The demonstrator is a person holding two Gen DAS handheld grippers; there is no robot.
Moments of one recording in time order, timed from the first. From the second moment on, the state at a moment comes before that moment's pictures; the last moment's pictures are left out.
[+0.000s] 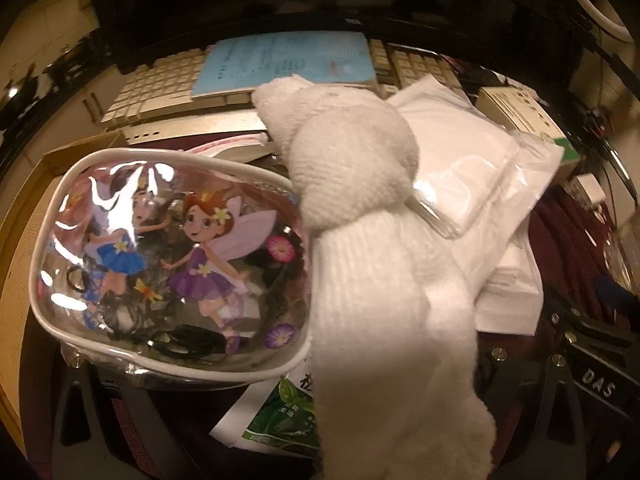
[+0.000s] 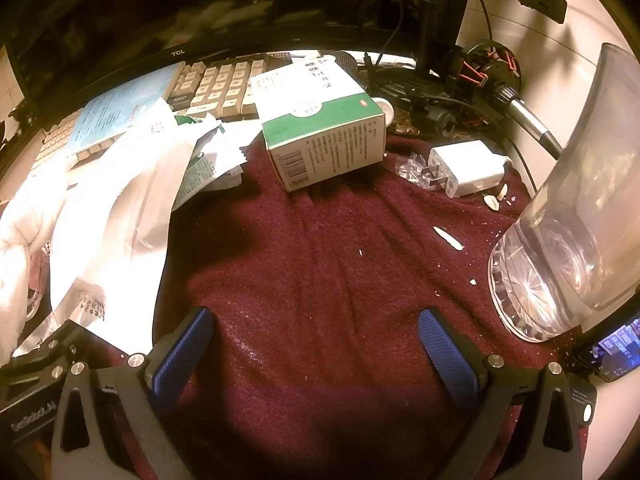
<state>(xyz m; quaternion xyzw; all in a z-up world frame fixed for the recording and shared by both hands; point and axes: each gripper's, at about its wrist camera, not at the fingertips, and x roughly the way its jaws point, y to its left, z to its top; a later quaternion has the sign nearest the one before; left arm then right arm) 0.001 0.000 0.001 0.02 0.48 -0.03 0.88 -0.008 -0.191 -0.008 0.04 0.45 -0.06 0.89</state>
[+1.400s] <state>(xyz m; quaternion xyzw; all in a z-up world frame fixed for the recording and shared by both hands) -0.094 0.077 0.056 0.04 0.40 -0.04 0.91 -0.101 -0.125 0.059 0.05 0.36 0.10 0.93</state>
